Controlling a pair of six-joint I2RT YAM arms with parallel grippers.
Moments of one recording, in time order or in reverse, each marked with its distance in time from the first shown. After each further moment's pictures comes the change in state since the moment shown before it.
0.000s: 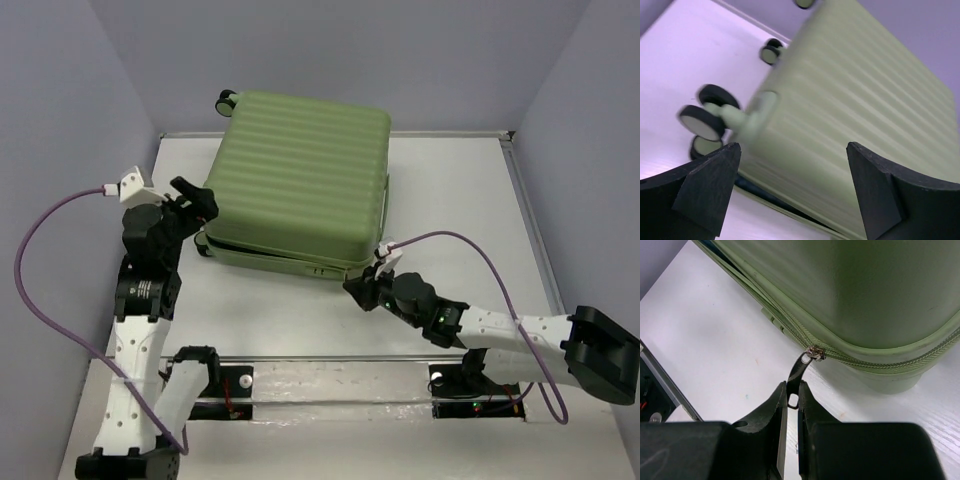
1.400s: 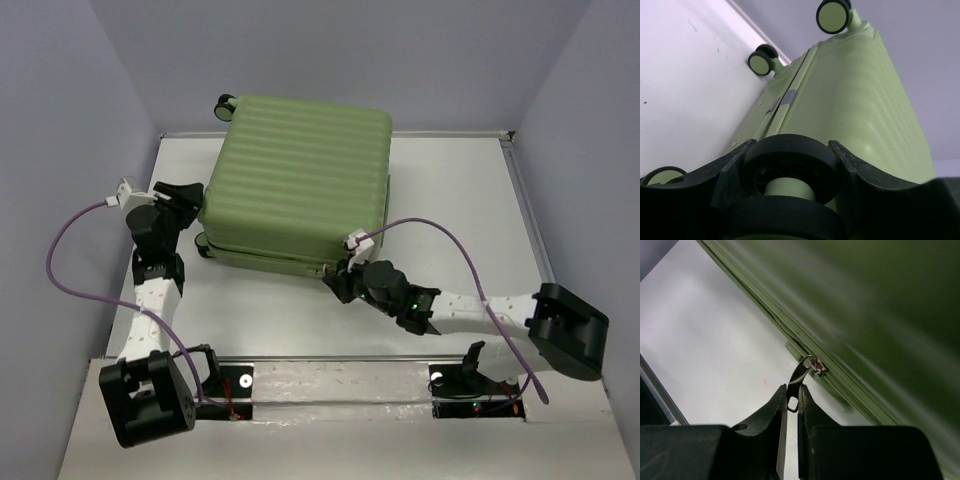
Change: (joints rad) left arm 0.357 0.328 -0.308 0.686 0.344 -0.328; right arm 0.014 0.169 0.142 0.006 -0.008 -0.063
